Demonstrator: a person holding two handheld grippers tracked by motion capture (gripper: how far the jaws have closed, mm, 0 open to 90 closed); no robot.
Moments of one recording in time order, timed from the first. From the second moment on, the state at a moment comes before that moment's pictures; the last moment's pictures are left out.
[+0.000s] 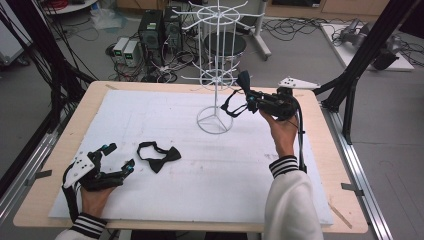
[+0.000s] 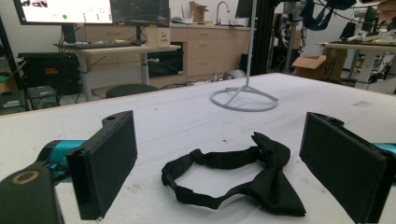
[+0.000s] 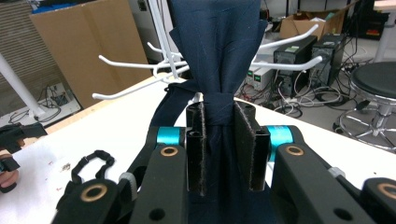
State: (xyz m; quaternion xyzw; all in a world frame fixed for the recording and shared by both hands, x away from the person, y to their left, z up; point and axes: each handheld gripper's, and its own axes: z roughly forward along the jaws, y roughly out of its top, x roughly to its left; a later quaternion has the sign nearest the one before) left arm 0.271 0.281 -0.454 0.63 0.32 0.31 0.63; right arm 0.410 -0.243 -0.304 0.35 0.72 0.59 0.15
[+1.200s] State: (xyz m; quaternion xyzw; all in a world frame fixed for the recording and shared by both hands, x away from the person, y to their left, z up) left arm 0.270 0.282 -0.454 0.63 0.32 0.31 0.63; right arm 0.426 -0.234 -0.338 0.39 0.74 0.53 0.13
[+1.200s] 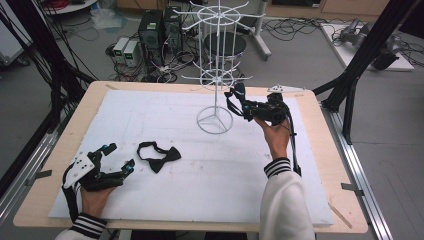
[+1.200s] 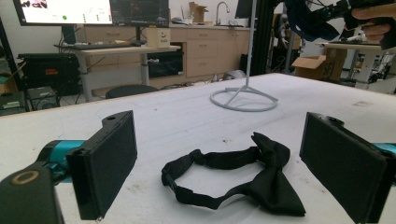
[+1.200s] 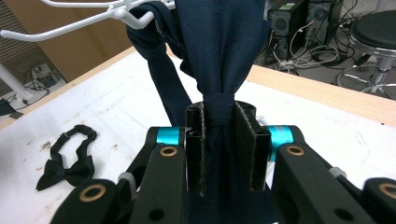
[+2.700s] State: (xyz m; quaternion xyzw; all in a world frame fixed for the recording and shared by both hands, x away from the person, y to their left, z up) left arm 0.270 0.282 -0.454 0.63 0.32 0.30 0.64; right arm 0.303 -0.280 -0.388 0.36 0.67 0.59 0.25
